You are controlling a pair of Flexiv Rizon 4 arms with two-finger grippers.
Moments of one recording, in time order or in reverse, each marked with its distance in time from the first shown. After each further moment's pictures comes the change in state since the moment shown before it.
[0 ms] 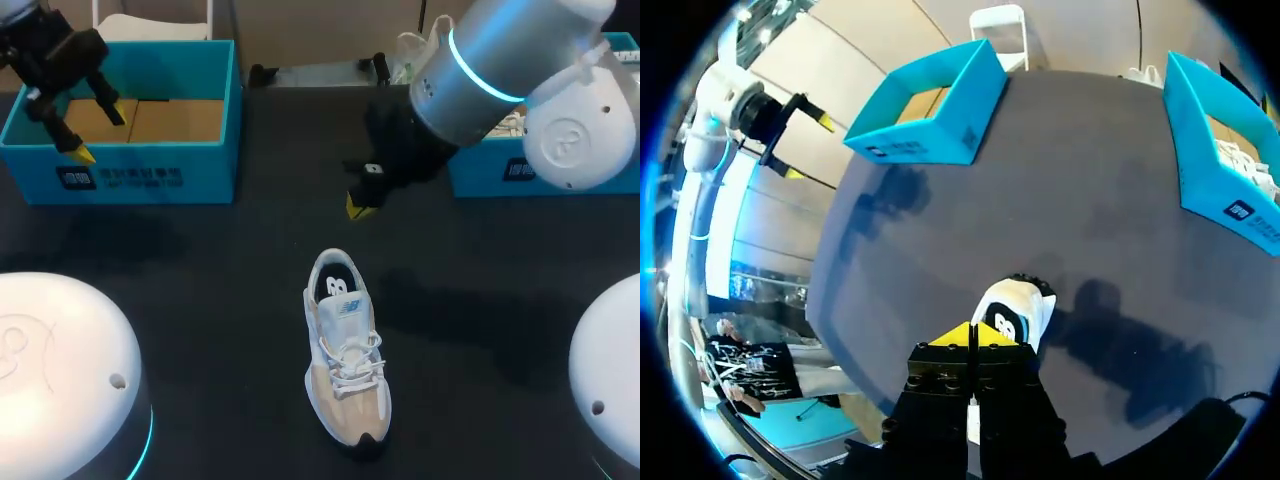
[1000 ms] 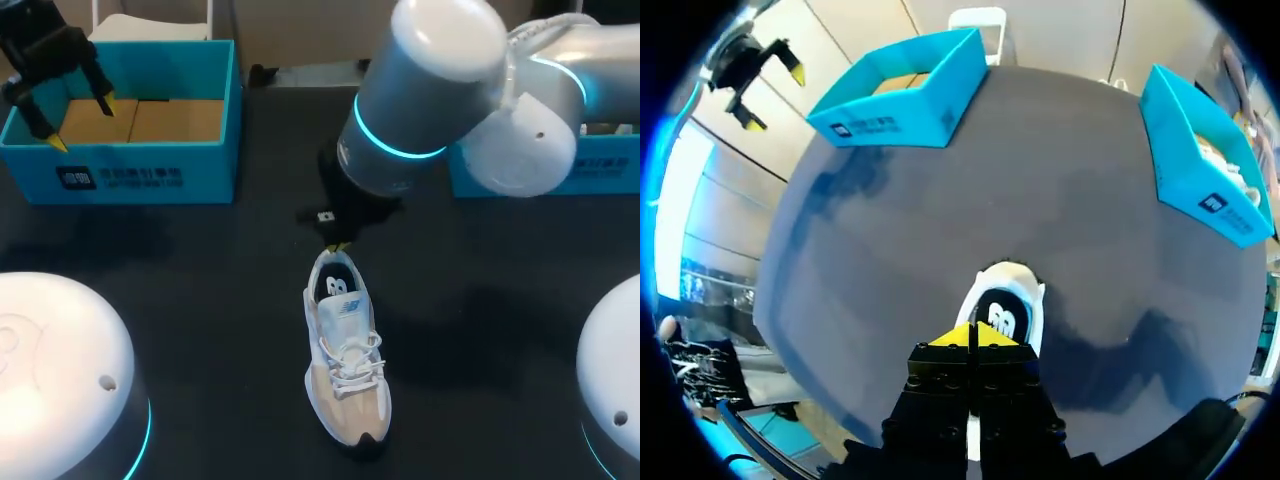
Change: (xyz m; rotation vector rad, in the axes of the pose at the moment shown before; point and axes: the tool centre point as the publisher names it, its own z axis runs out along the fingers) left arm -0.012 0.026 -0.018 -0.100 0.038 0.337; right arm 0.013 -0.025 0.049 -0.023 -0.258 -0.018
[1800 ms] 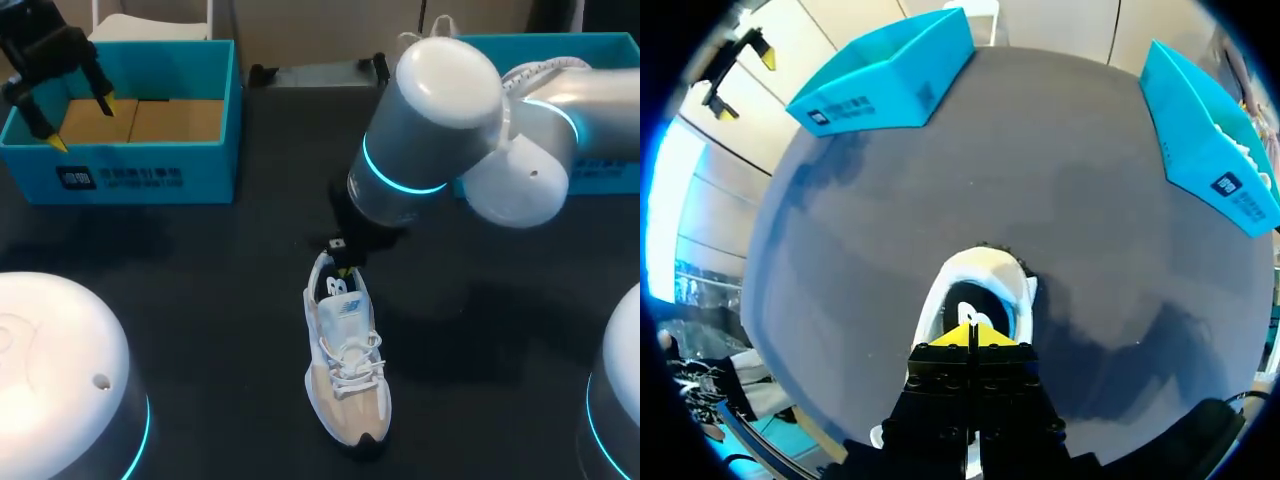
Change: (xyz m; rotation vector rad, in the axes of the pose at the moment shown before) left arm 0.000 0.000 0.001 0.000 -0.001 0.000; right arm -0.026 -0.016 0.048 0.010 -0.011 0.022
